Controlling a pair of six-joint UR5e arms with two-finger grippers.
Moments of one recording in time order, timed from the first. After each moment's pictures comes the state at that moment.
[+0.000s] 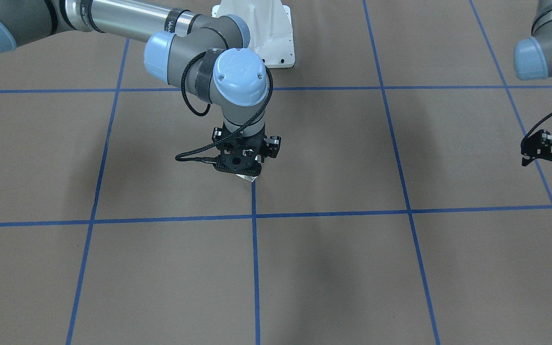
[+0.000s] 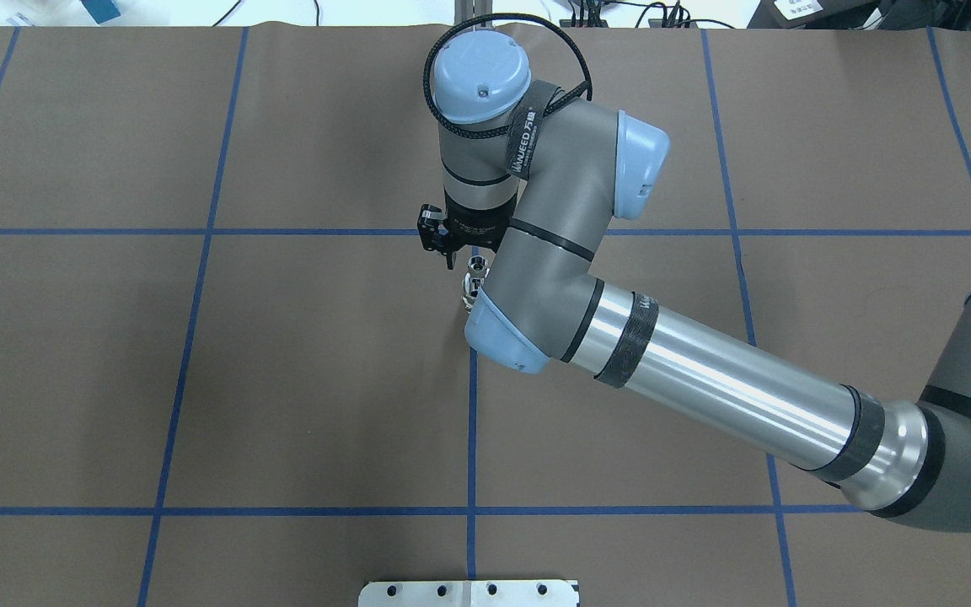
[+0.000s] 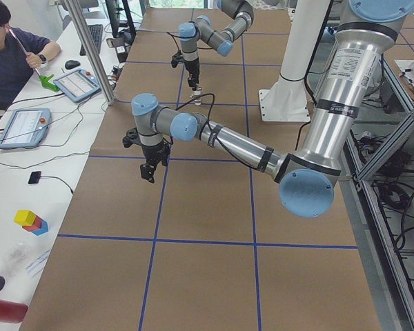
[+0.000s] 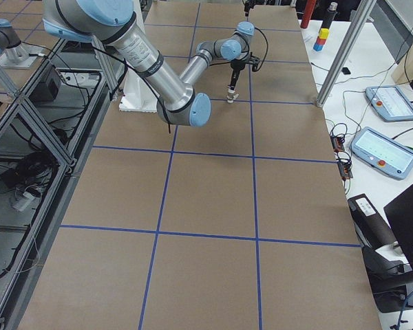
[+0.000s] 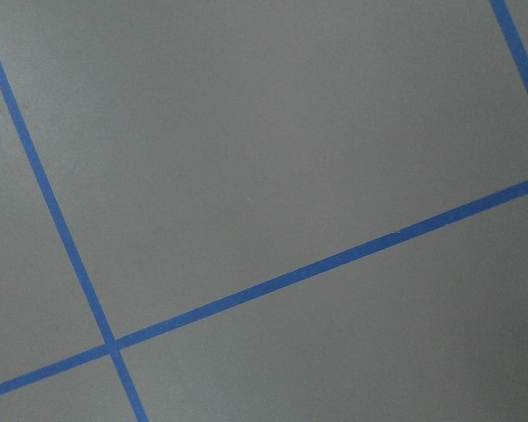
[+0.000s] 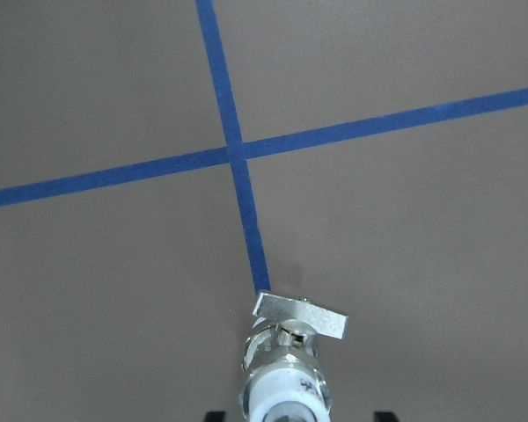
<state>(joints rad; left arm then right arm) -1.25 -1.84 -1.70 -1.44 -2.18 -0.01 0.62 -0.61 1.38 -1.71 2.06 1.27</state>
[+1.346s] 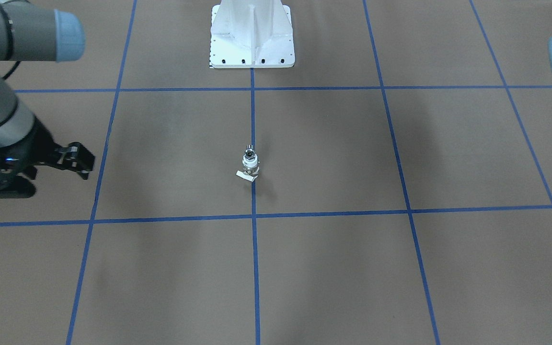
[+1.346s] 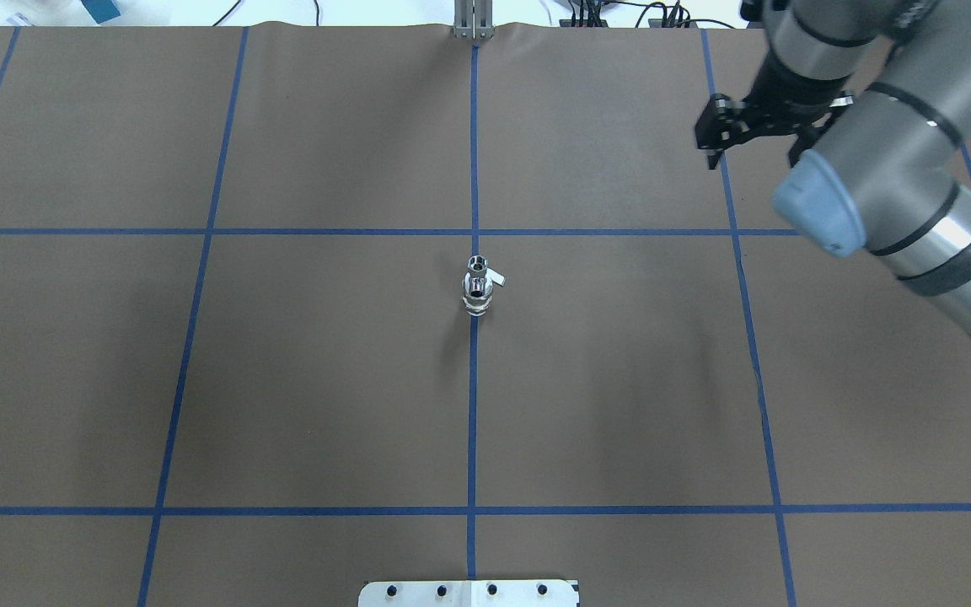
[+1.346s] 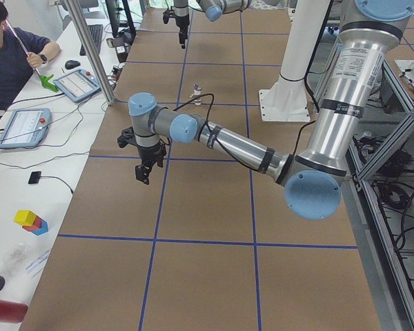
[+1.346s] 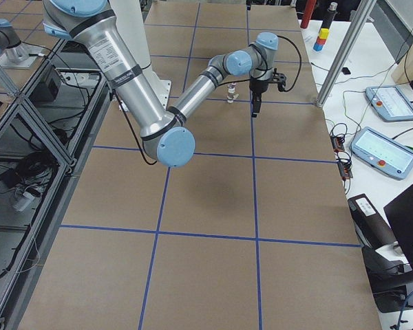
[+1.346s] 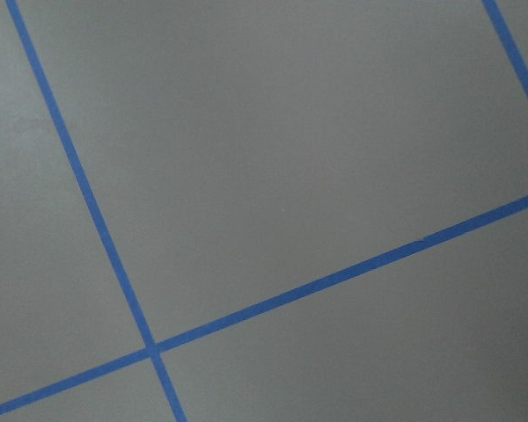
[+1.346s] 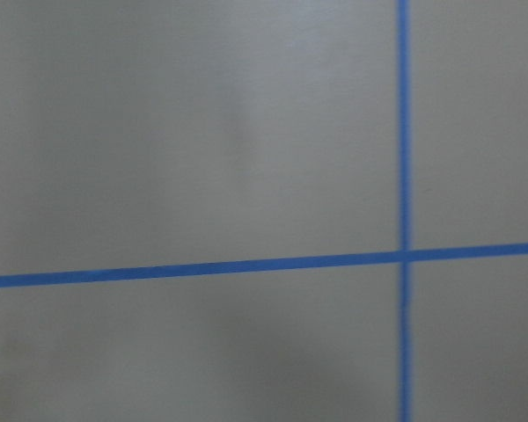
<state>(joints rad) -1.40 -1.79 -1.67 -1.47 -2.27 0.12 1.09 -1.09 1.78 -1.92 2.18 0.55</state>
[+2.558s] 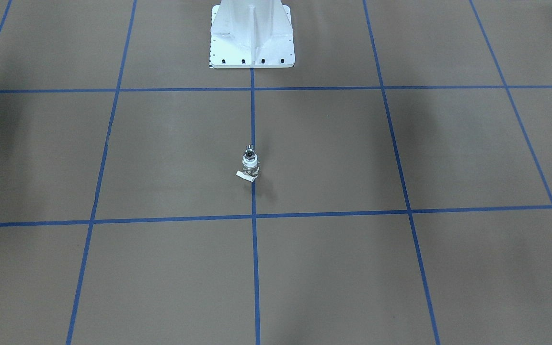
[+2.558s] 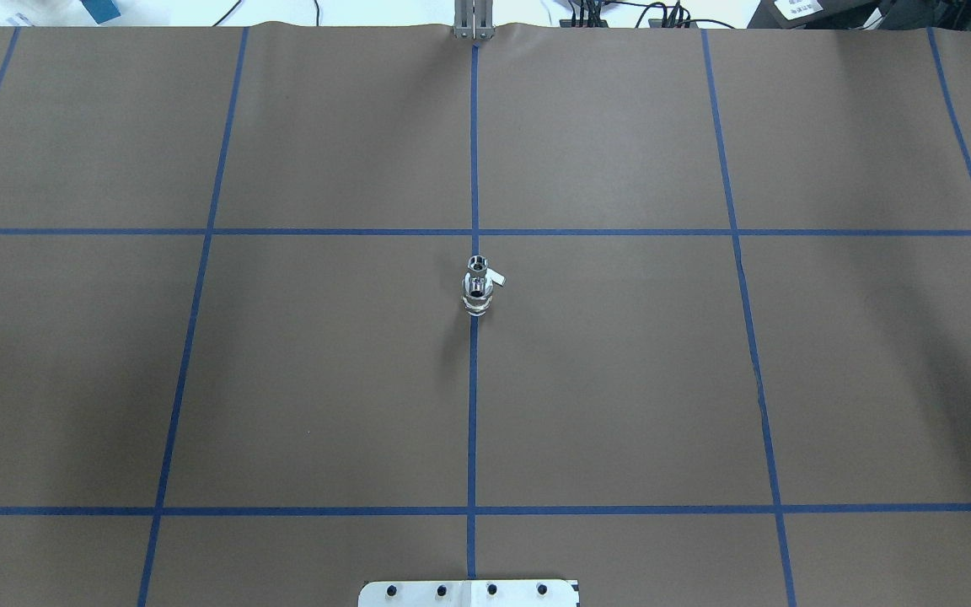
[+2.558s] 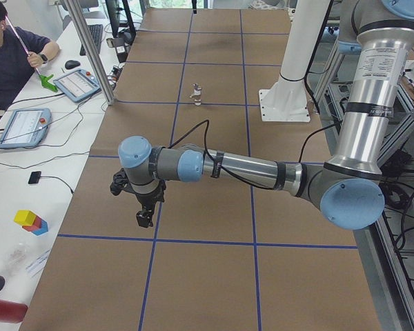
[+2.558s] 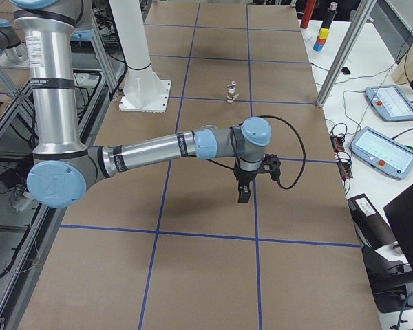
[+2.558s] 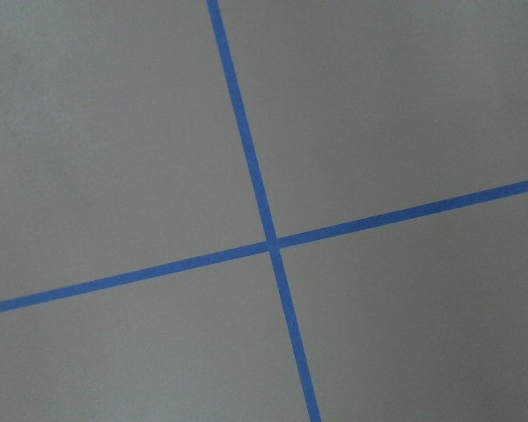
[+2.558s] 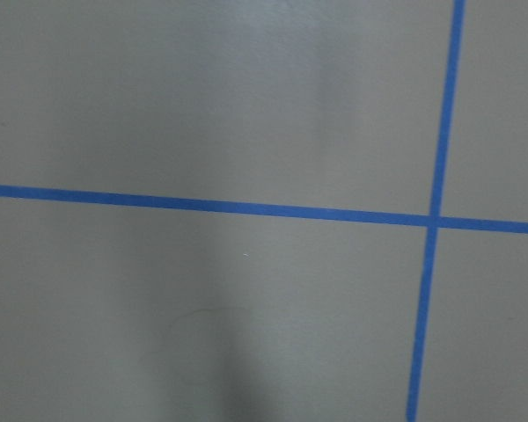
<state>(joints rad) -1.58 -1.67 -1.60 -1.50 -2.31 0.17 1.42 -1.56 1.77 -1.67 2.30 0.14</state>
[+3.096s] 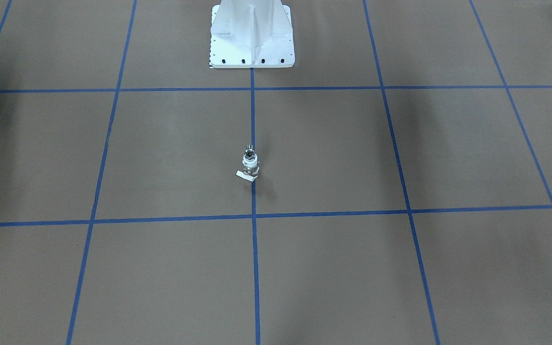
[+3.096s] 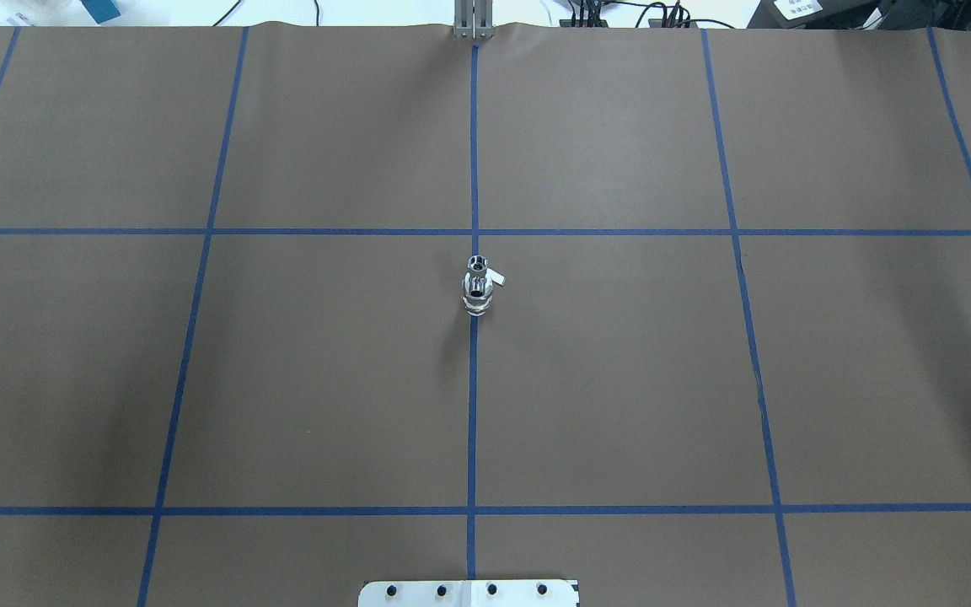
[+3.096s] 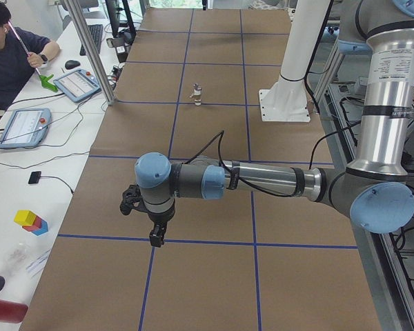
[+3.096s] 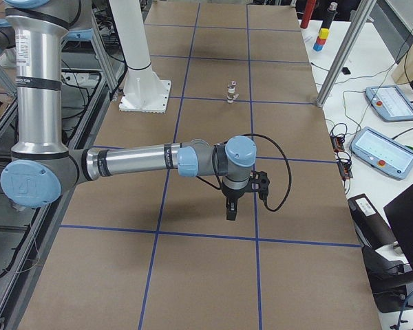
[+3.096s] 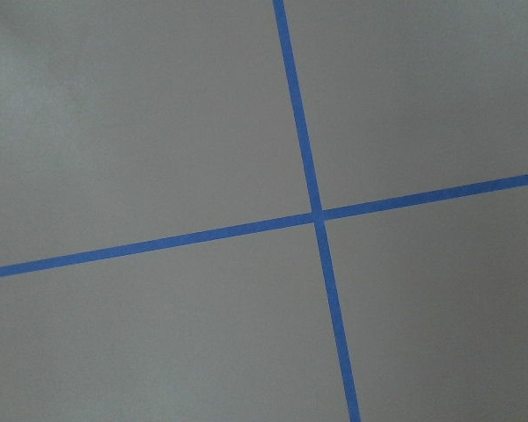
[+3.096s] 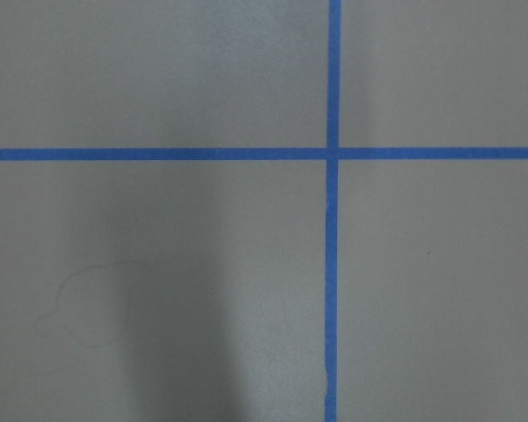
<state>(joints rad) -1.62 -1.62 -1.61 -1.51 -2.31 0.17 1.50 -1.64 1.76 -1.63 2.35 0.14</state>
